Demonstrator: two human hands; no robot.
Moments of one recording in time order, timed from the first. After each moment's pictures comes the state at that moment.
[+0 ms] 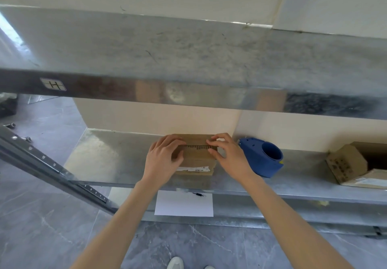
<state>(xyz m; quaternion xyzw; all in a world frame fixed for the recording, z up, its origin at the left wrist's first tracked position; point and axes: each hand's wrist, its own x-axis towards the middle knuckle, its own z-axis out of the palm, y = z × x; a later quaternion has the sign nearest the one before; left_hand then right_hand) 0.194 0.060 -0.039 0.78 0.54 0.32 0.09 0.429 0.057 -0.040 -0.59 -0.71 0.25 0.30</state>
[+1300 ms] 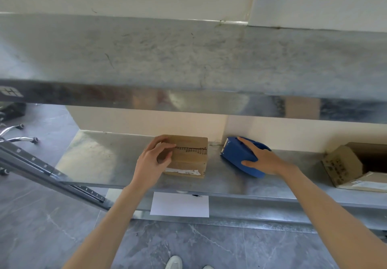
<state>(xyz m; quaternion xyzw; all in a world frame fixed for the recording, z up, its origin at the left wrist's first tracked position) 0.207 0.055 -0.045 0.73 0.54 0.37 0.21 0.577 0.073 -0.044 -0.66 -0.68 0.32 -0.02</state>
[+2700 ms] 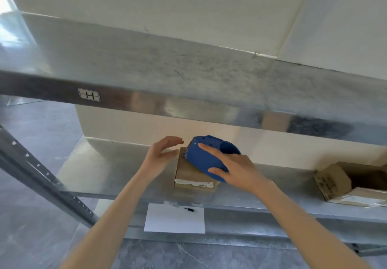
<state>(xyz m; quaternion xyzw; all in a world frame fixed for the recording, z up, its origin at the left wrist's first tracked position) 0.167 0.096 -0.021 0.60 0.42 0.46 0.50 0.424 0.048 0.030 -0.53 -0.84 0.12 0.07</state>
